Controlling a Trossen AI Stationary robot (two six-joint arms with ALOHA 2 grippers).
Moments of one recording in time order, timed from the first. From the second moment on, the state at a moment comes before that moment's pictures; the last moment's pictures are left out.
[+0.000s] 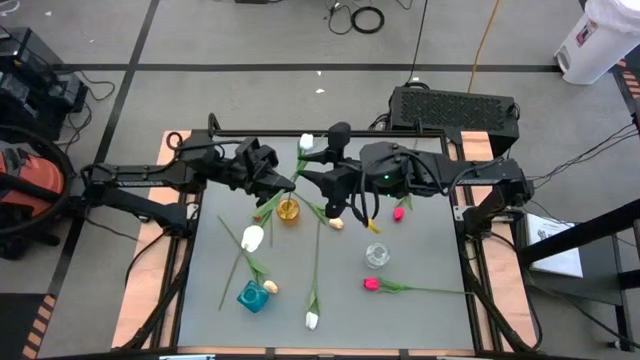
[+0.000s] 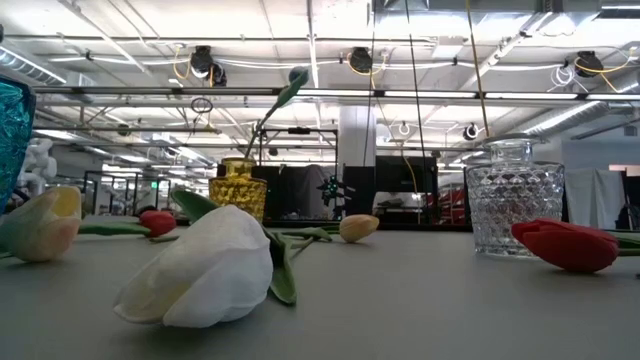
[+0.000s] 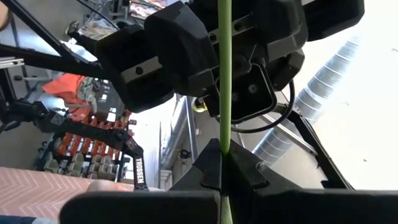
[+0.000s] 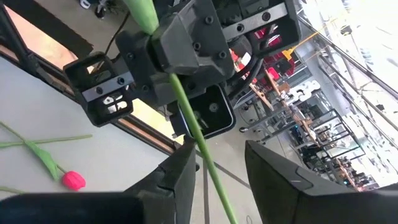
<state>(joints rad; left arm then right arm) 0.11 1.14 0.98 0.49 0.47 -1.98 0.11 1.68 1.91 -0.43 0.39 -0.75</state>
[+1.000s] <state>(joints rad) 0.06 1.14 0.98 0.57 0.48 -2.01 0.11 1.68 1.91 -0.43 0.39 -0.67</state>
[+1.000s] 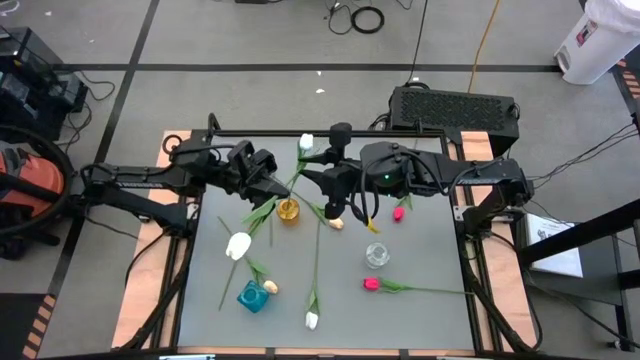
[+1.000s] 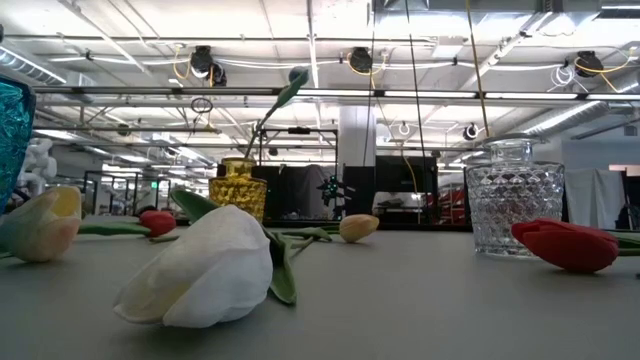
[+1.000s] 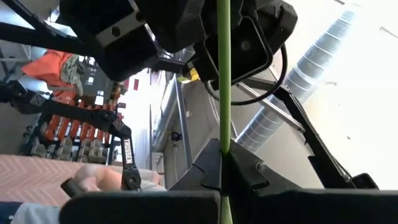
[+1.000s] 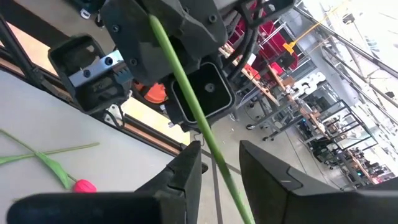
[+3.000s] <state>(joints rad) 0.10 1.14 0.98 0.57 0.46 -1.93 0.20 1.68 1.91 -0.46 0.39 -0.72</state>
